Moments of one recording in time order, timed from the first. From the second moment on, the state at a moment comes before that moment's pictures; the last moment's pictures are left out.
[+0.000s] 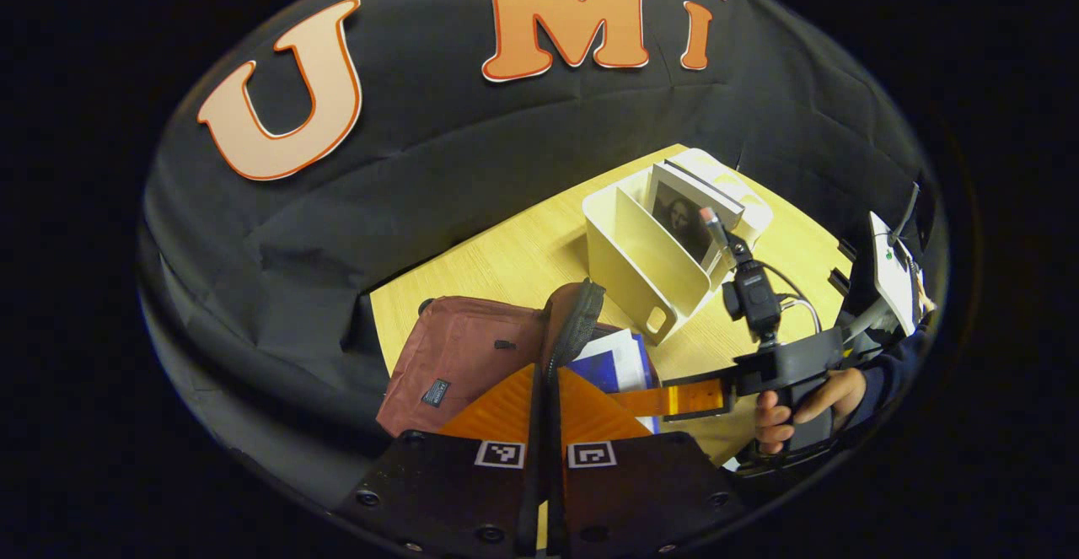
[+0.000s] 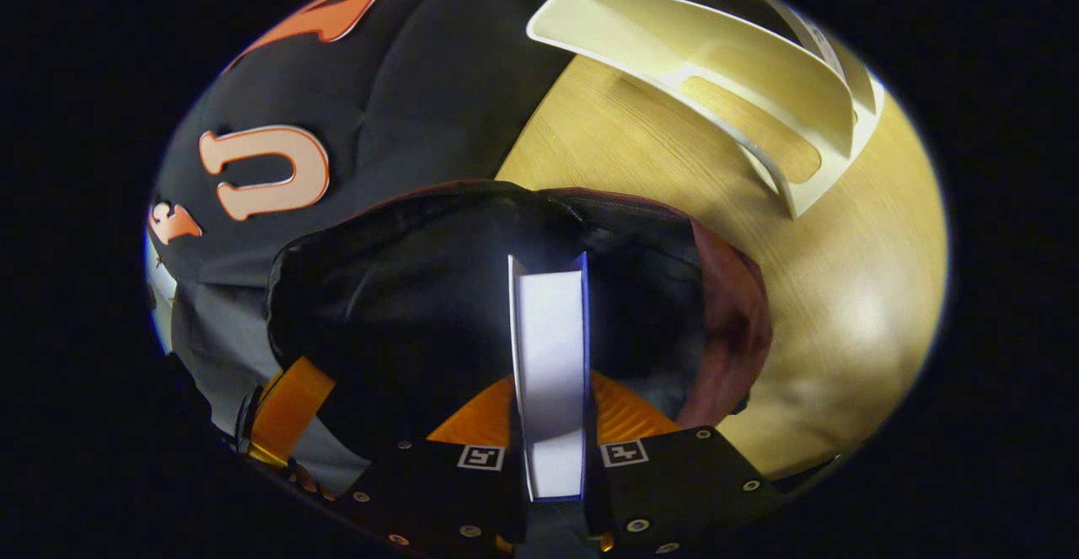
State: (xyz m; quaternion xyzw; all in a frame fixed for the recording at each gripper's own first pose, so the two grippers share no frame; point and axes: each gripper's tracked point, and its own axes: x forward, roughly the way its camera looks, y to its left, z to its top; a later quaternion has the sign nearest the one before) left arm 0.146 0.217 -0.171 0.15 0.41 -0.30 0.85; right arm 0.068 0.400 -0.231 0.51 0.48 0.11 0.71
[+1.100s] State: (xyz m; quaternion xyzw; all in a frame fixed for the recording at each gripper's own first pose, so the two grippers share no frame) left arm 0.146 0.220 -0.182 0.15 0.41 -0.29 0.85; right arm 0.057 0.358 -0.229 0.43 0.51 0.11 0.74
